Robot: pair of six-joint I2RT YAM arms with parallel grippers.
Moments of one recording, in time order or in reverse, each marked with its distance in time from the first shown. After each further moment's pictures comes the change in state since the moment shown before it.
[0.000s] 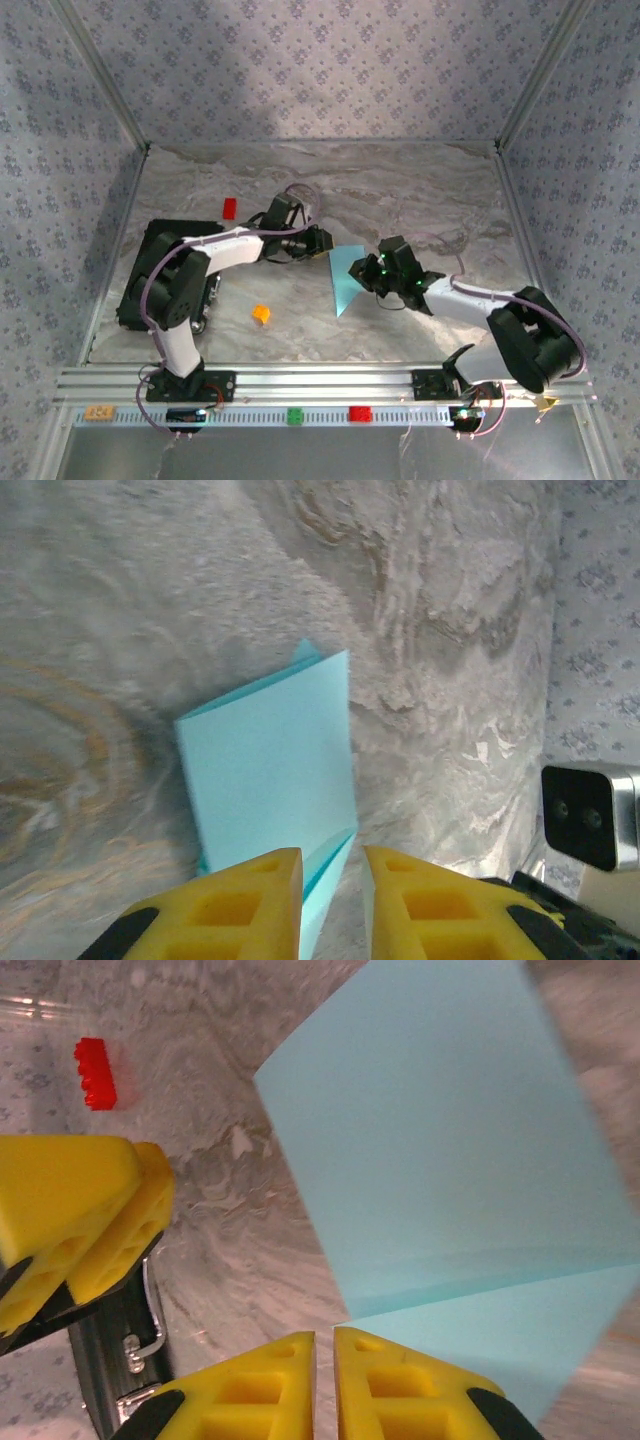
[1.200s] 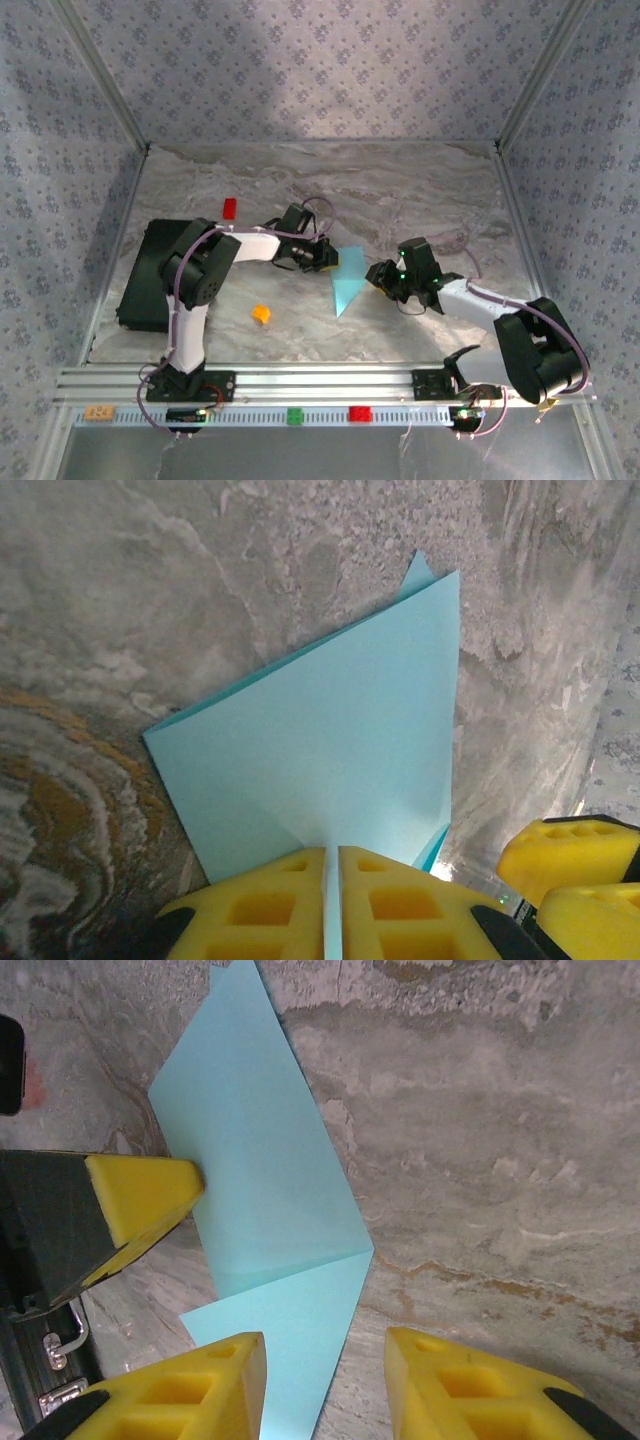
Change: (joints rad) left arm -0.017 0.213 0.061 -0.011 0.125 0.100; right arm -0.166 -0.053 -0.050 -0.153 -0.119 -0.164
